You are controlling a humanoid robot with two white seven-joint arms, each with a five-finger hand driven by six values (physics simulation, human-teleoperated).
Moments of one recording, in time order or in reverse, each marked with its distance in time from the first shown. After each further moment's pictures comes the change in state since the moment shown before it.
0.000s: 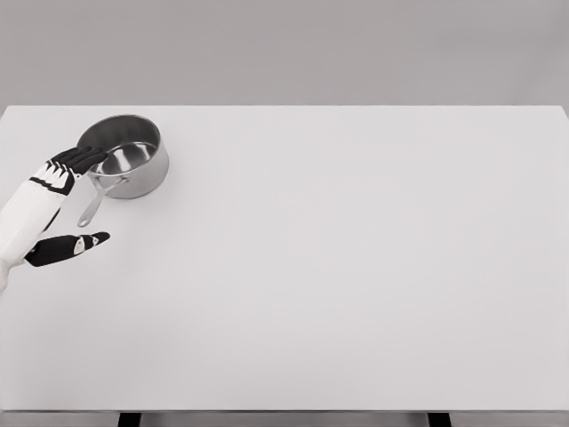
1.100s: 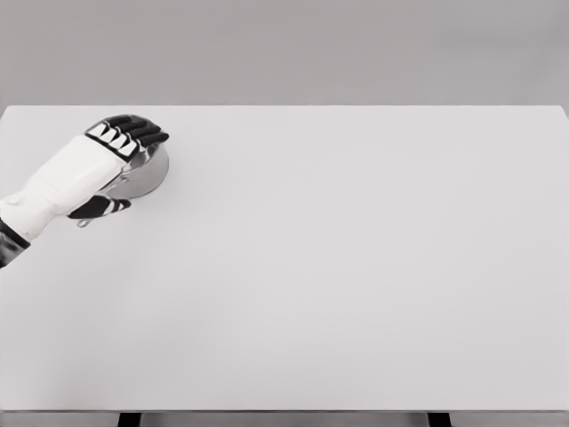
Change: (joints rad) left arm -0.285 -0.057 -0.052 -0.009 -0.274 -0.002 -0.325; right arm 0.000 0.000 0.000 0.000 0.000 0.000 0.000
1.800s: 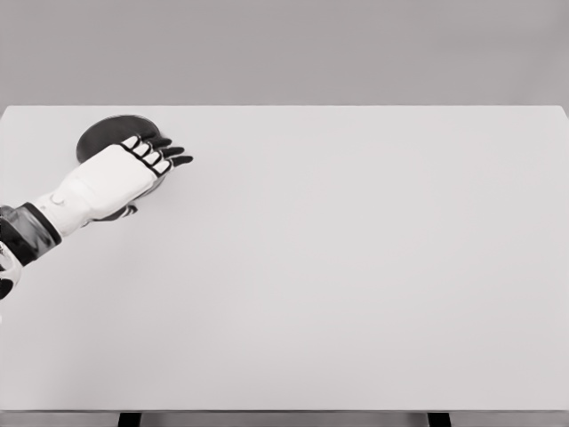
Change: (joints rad) left arm -0.045 0.037 -0.132 0.000 -0.268 0.000 0.000; right arm 0.000 0.000 0.000 0.000 0.000 0.000 0.000
